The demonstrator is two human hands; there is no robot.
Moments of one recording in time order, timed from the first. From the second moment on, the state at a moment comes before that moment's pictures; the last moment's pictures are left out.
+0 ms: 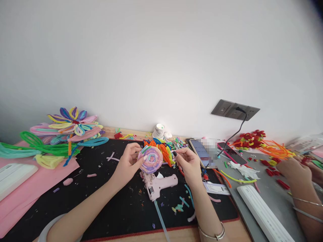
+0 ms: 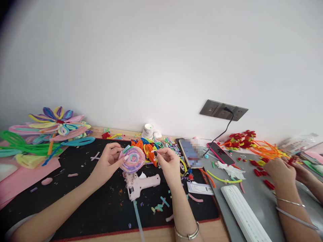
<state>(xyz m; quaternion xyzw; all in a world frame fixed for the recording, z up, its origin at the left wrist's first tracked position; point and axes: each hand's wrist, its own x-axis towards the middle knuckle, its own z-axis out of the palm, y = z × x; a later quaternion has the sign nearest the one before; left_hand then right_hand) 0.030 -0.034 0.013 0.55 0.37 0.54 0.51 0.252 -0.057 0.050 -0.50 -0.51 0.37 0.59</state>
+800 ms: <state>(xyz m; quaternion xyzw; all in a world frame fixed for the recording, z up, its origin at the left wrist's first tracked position) 0.027 -0.036 0.019 0.66 0.42 0.54 0.33 0.203 -0.057 0.059 -0.45 -0.63 0.38 0.51</state>
